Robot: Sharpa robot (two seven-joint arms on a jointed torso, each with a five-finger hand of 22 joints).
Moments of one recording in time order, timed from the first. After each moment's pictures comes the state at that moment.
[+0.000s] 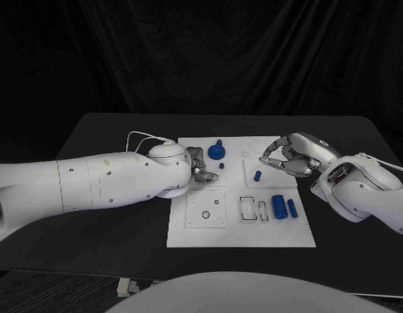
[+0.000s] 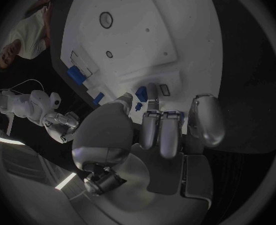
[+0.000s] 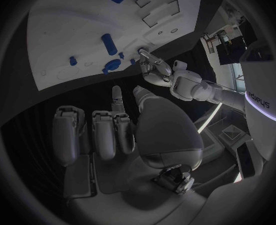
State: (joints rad) left arm 1.22 -0.57 -0.21 1.45 -1.24 -0.11 -0.69; left_hand 1.01 -0.04 0.12 0.29 0.07 1.03 0.03 0.34 0.81 1.46 -0.05 1.44 1.31 1.46 -0.11 1.48 1.31 0.06 1.47 0.00 1.14 1.31; right arm 1.18 -0.95 -0.21 1.62 -1.35 -0.56 -0.01; right_hand 1.21 -0.03 0.18 0.27 0.21 0.90 0.10 0.30 0.29 1.47 0.02 1.57 1.31 1.47 -0.05 1.53 1.31 0.02 1.47 0.06 1.47 1.31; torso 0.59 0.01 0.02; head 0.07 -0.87
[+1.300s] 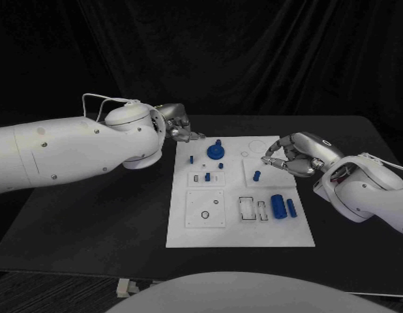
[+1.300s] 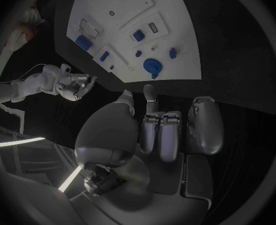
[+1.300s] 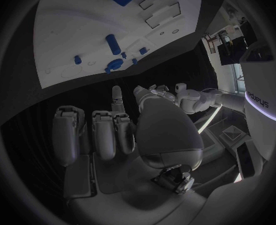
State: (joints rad) left arm 1.42 -0.76 -0.21 1.60 -1.26 -0.20 -0.61; left_hand 1.12 0.02 -0.06 0.29 0.11 1.03 -0.01 0.49 1.02 1.46 -0.07 1.56 1.31 1.47 -0.11 1.57 1.31 0.06 1.47 0.00 1.23 1.31; right arm 1.18 -0.96 -0.21 1.62 -1.35 -0.57 -0.01; right_hand 1.20 -0.04 0.17 0.28 0.21 0.90 0.10 0.30 0.29 1.47 0.02 1.57 1.31 1.47 -0.05 1.53 1.31 0.02 1.47 0.06 1.47 1.31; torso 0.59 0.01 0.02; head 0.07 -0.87
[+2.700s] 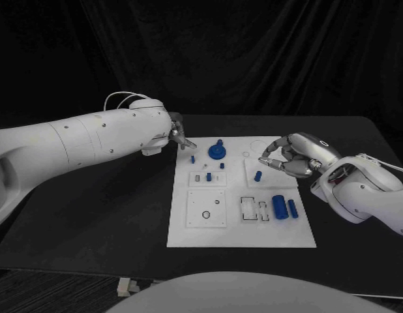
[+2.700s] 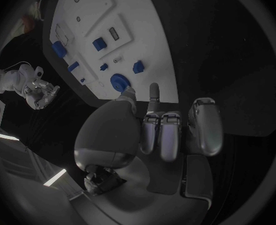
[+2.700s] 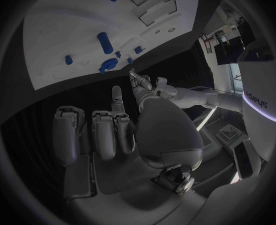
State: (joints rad) left arm 1.34 -0.49 -0.21 1.06 -1.13 0.10 -0.50; left_hand 1.18 -0.03 -0.01 0.29 0.06 1.11 0.05 0.12 0.60 1.47 -0.04 1.57 1.31 1.47 -0.09 1.57 1.31 0.06 1.47 0.03 1.28 1.31; right arm 1.18 -0.95 -0.21 1.62 -1.35 -0.57 0.01; right_hand 1.20 -0.04 0.17 0.28 0.25 0.90 0.10 0.31 0.29 1.47 0.02 1.57 1.31 1.47 -0.05 1.53 1.31 0.02 1.47 0.06 1.48 1.31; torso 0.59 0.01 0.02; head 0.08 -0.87
